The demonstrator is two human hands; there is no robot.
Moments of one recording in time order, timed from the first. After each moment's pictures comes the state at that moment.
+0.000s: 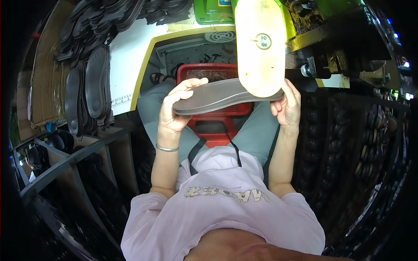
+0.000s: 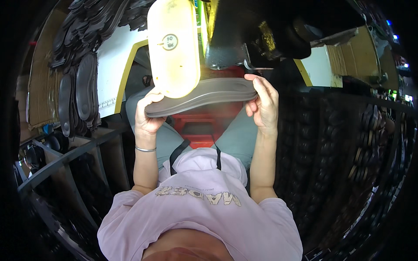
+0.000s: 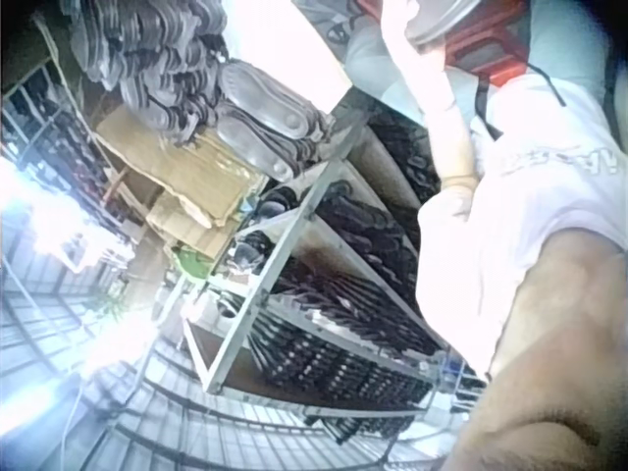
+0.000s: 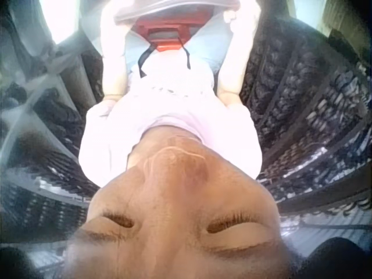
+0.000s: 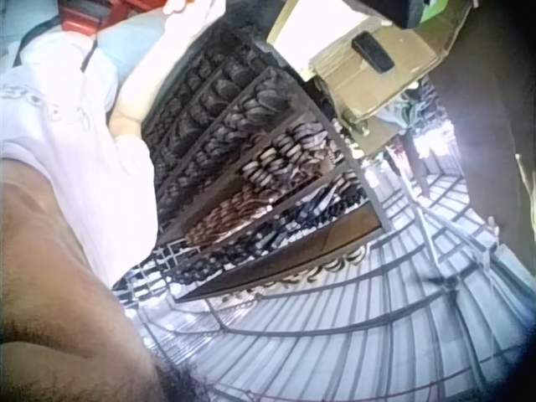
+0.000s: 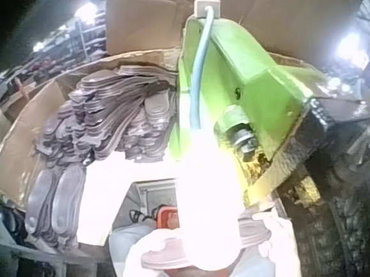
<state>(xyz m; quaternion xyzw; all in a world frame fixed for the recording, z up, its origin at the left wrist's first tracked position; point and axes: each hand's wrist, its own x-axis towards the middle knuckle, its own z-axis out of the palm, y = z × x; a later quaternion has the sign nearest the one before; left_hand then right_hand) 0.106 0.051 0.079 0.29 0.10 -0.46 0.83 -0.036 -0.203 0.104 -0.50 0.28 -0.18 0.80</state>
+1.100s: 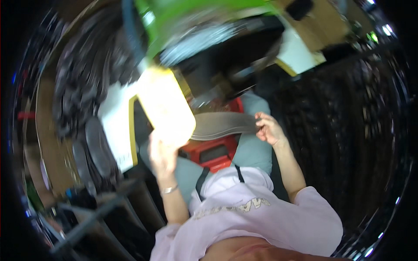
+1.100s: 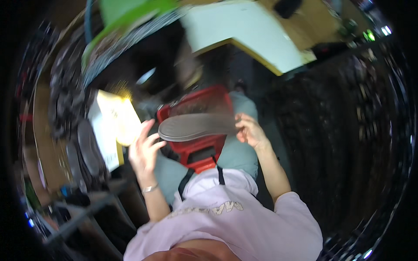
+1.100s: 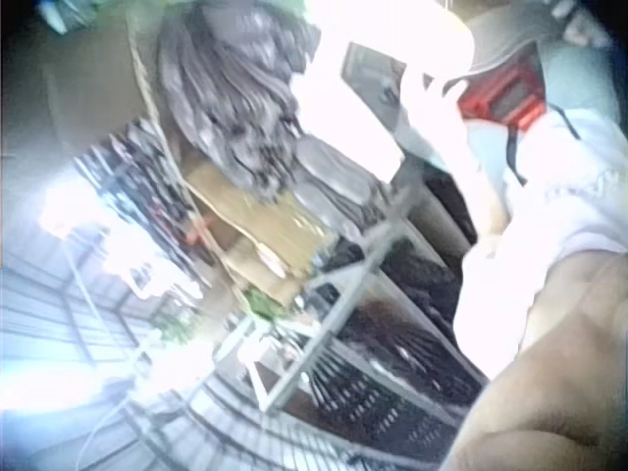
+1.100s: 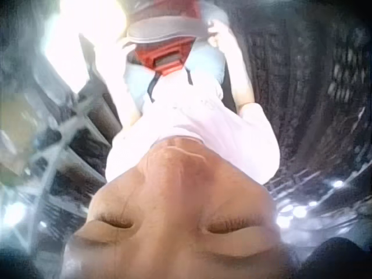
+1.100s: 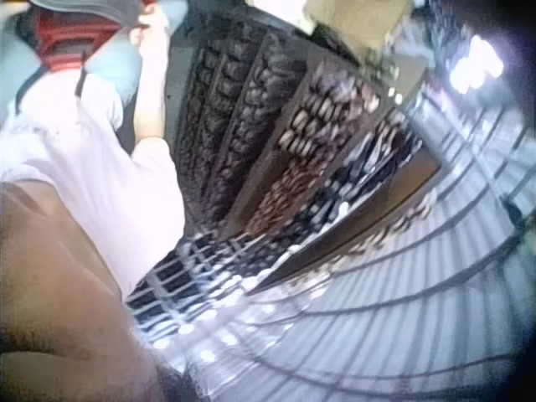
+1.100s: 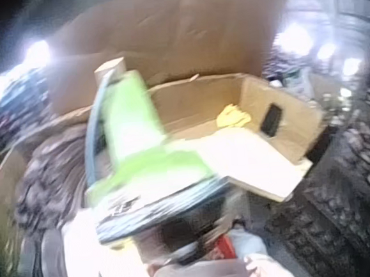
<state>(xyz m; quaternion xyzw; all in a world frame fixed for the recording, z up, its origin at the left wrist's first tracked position) 0.109 0.059 0.061 0.31 -0.02 -0.41 0.86 -0.123 -0.232 0.029 -0.32 0.38 -0.04 0.87</state>
